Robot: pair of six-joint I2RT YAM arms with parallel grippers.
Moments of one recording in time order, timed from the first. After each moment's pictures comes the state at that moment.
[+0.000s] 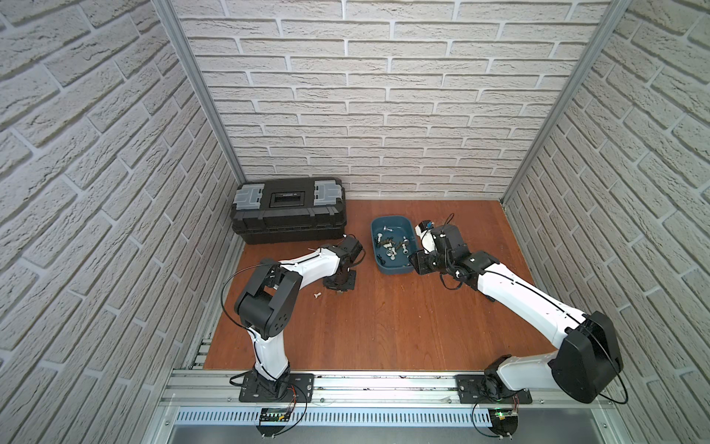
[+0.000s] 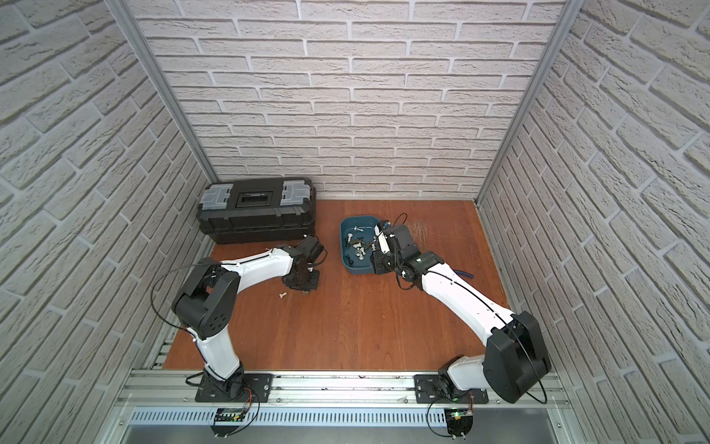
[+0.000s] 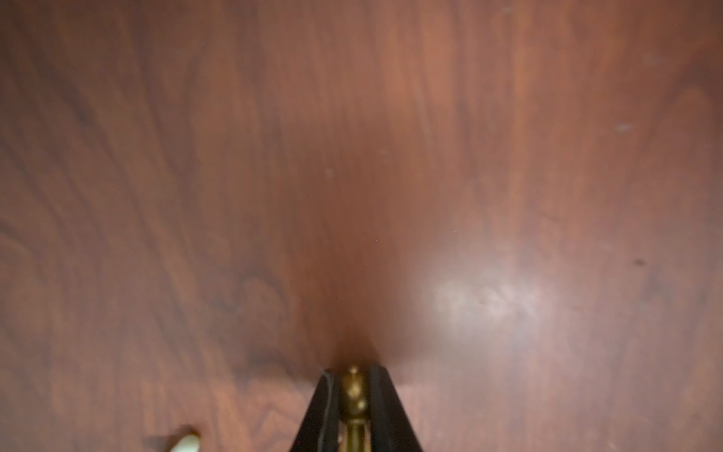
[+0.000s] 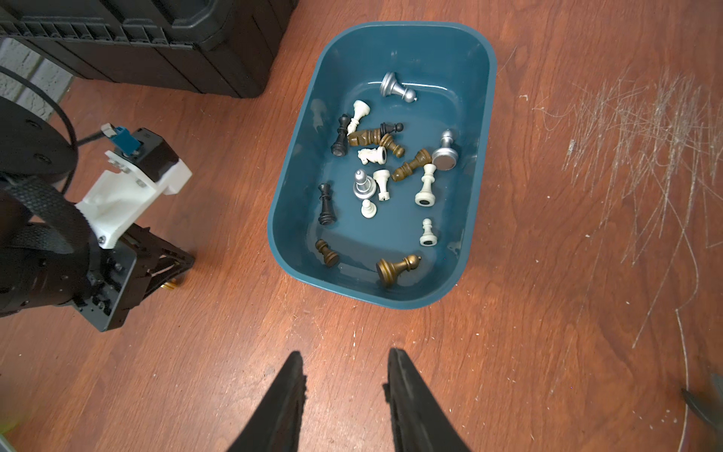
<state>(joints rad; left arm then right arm) -0.58 1.82 1.16 -0.74 -0.11 -0.40 0.46 1.37 1.05 -0.49 -0.03 0.25</state>
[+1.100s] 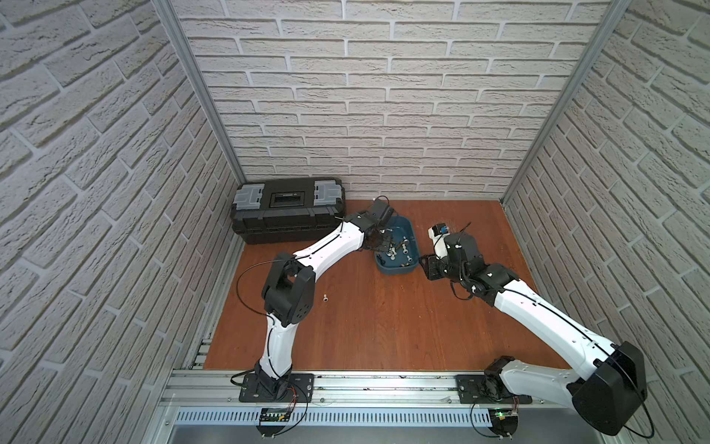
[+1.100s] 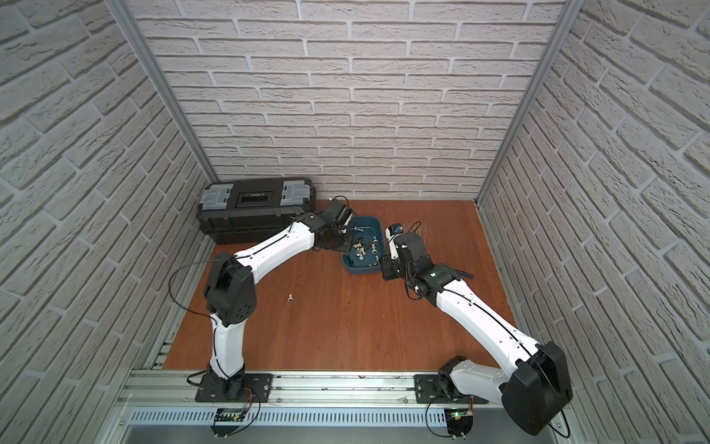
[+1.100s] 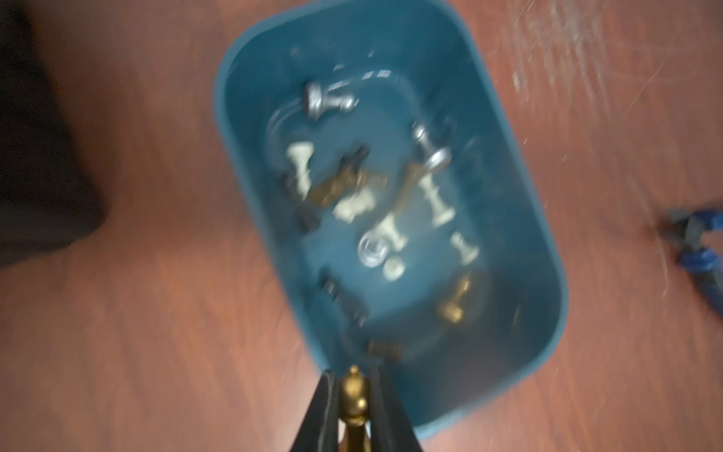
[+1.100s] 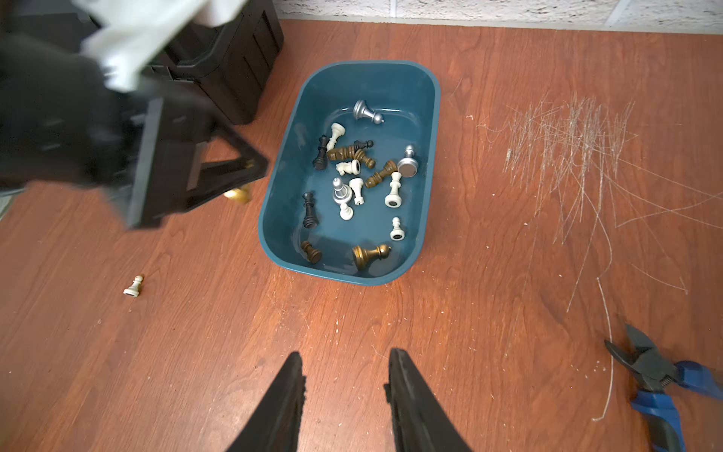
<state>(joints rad) -0.68 2.09 1.85 -0.77 -0.04 -0.35 0.47 1.19 0.95 -0.50 0.07 0.27</state>
